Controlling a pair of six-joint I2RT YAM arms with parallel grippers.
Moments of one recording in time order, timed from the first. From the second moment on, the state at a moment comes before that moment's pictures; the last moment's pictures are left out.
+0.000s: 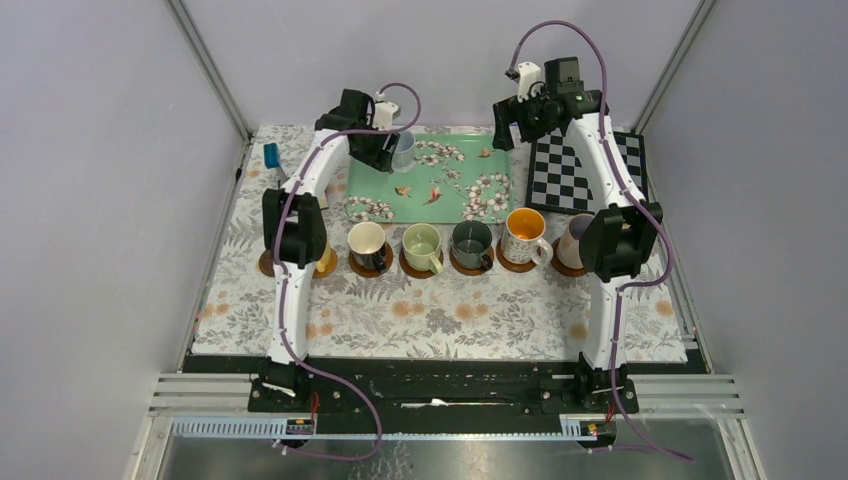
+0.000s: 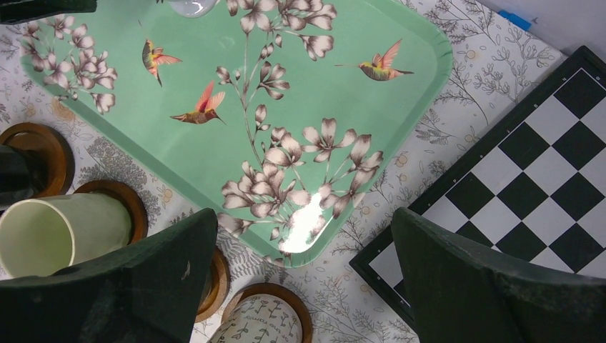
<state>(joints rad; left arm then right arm) -0.21 2.40 2.30 -0.82 0.24 0.29 0.16 2.17 2.28 -0.91 -0.40 -0.23</state>
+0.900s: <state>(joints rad) -0.24 2.52 2.33 -0.63 0.22 0.20 0.16 2.17 2.27 -0.91 -0.38 -0.23</state>
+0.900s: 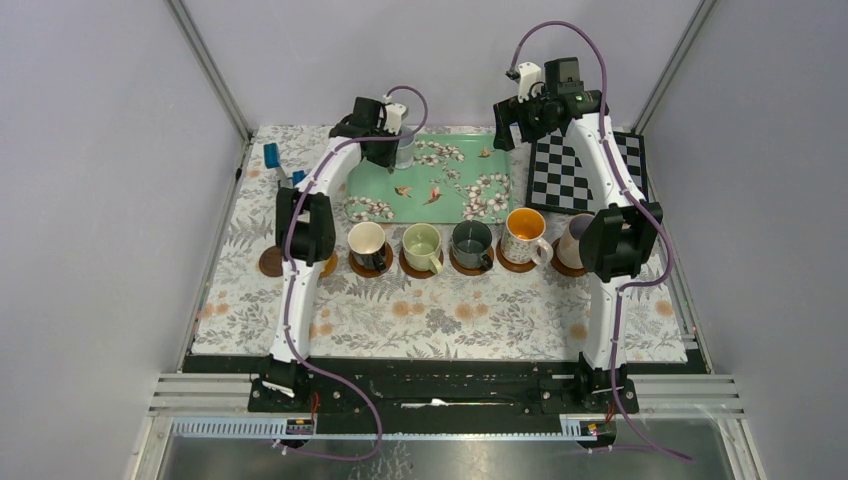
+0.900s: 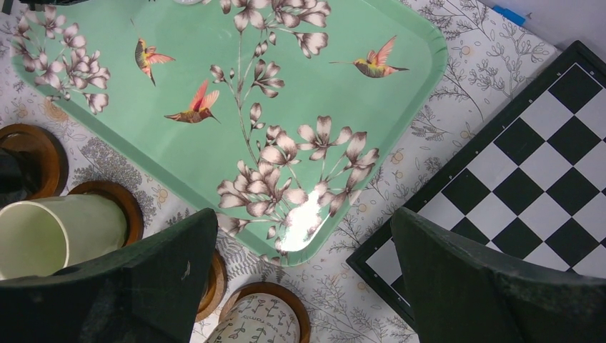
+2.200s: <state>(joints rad) 0.32 1.20 0.98 -0.63 -0.05 -0.40 0.16 2.17 2.21 -0.86 -0.49 -0.17</state>
